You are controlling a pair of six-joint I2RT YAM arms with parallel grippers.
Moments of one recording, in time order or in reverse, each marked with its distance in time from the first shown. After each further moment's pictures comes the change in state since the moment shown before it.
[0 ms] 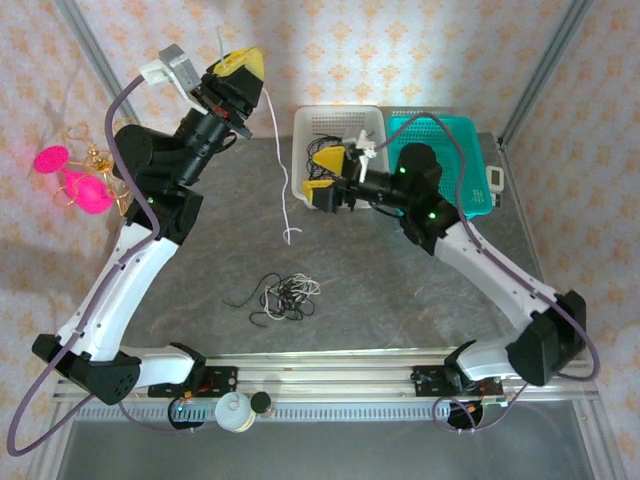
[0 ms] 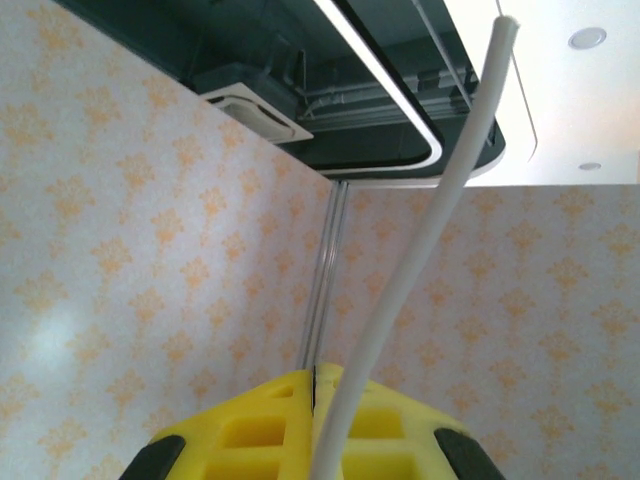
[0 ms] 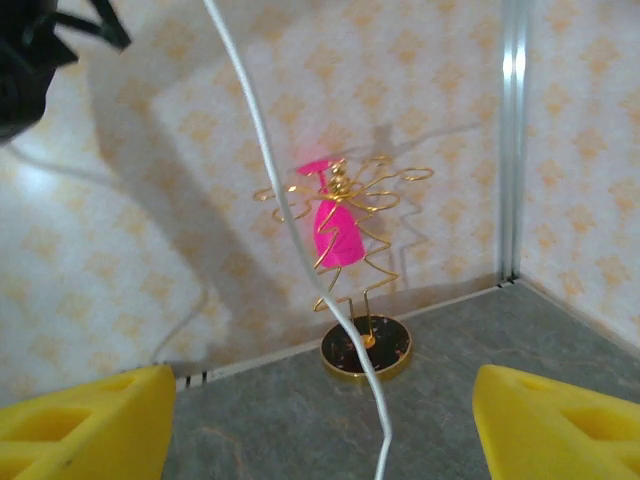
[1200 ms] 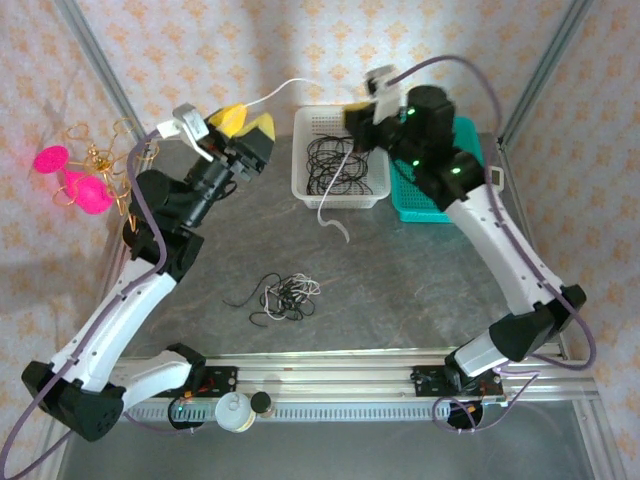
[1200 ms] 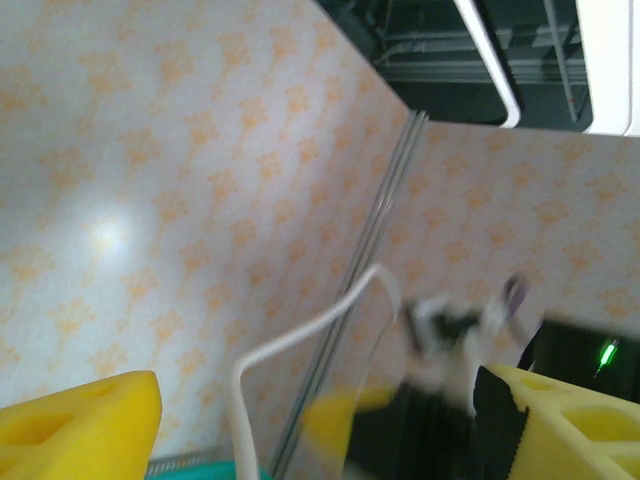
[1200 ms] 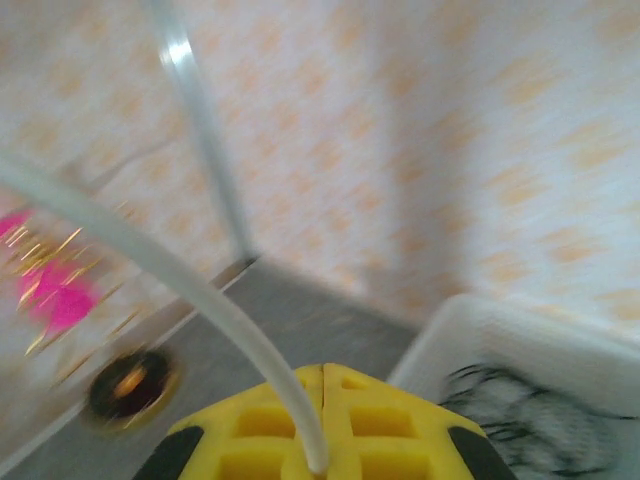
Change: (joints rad) left arm 0.000 -0.225 -0.434 0.012 -0.106 -0.062; right arm -0.109 0.102 0.546 -0.591 0.610 -0.016
